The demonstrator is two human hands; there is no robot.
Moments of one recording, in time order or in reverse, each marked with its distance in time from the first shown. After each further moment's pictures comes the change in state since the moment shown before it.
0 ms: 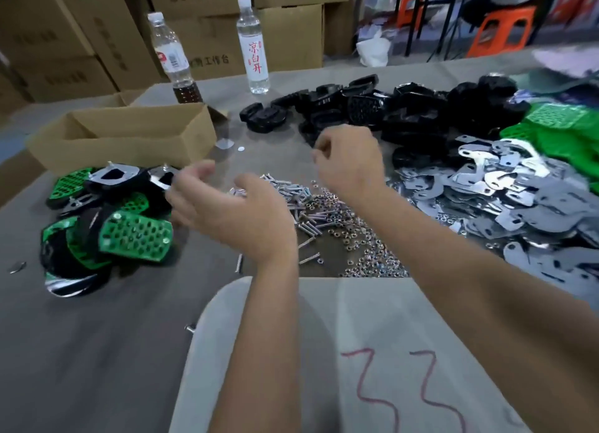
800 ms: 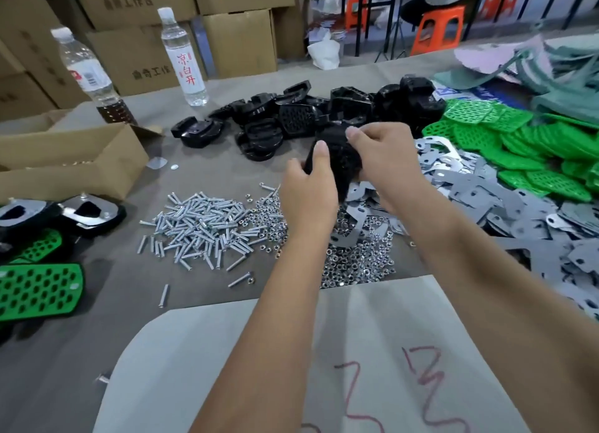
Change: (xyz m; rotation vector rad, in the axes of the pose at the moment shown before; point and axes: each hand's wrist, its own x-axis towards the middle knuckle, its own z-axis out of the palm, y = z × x) left_hand -0.113 0.037 0.085 -0.113 -1.010 -0.336; right_hand -0.023 0.104 -0.079 0.703 0.147 0.406
